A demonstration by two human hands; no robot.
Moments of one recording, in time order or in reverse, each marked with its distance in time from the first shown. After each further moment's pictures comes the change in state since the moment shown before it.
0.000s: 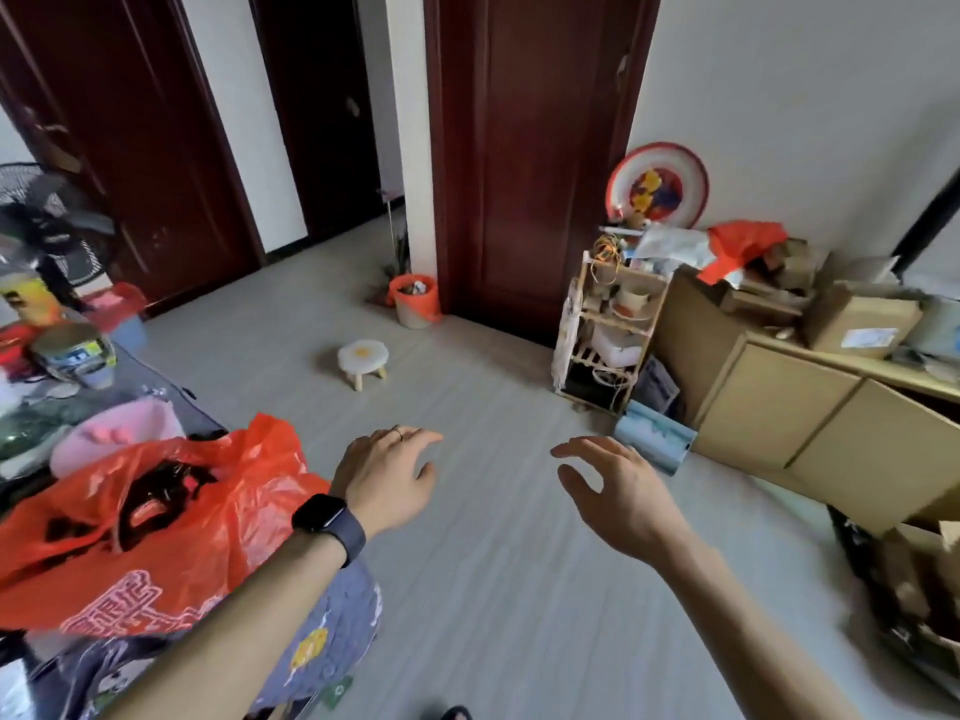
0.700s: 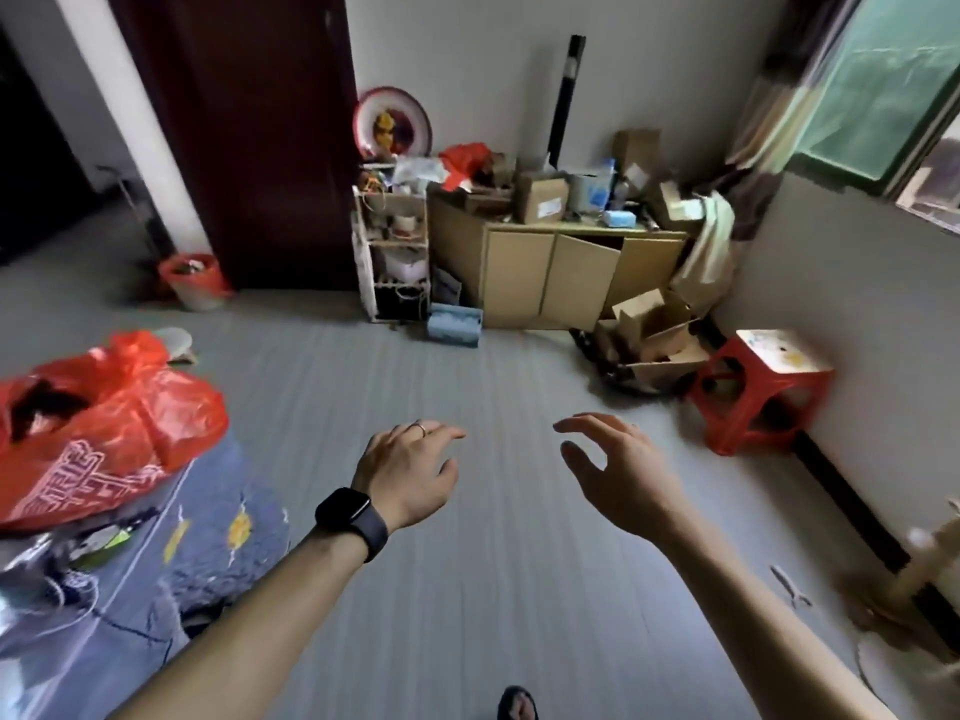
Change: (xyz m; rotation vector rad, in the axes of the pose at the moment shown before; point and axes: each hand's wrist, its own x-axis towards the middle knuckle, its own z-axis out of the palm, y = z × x) left_hand -0.430 0.123 -0.059 -0.097 -0.227 0.566; right_hand -0.543 -0.187 -0.032 -0.132 0.237 0.505
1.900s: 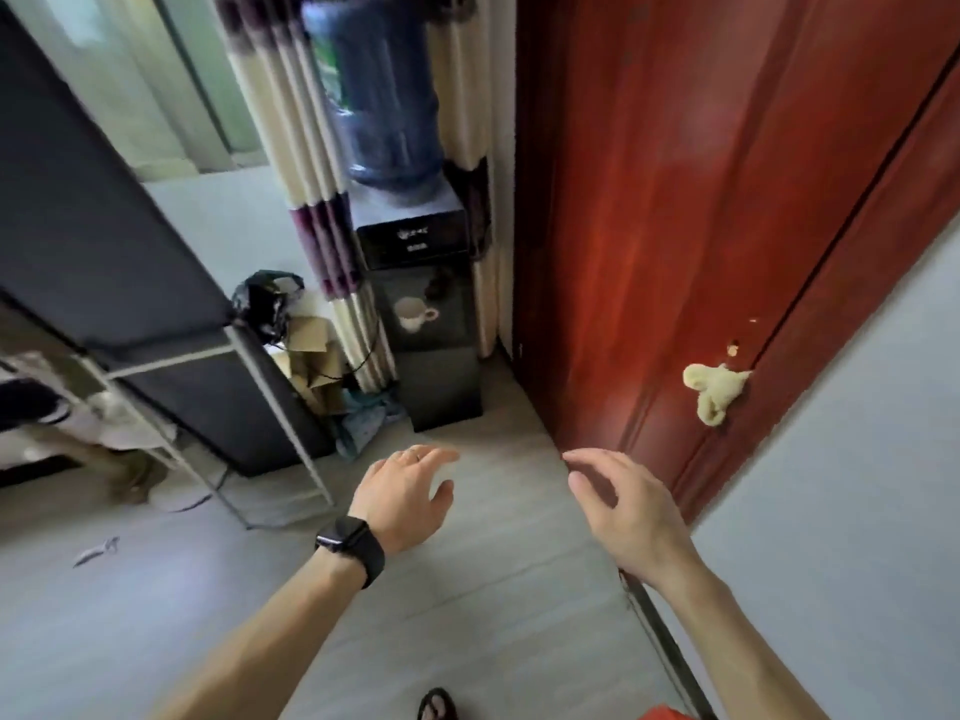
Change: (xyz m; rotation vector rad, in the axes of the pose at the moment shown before) left_hand -0.657 0.745 0.193 -0.070 -0.609 1.770; right_hand -1.060 0.001 -0.114 0.031 1.120 1.639
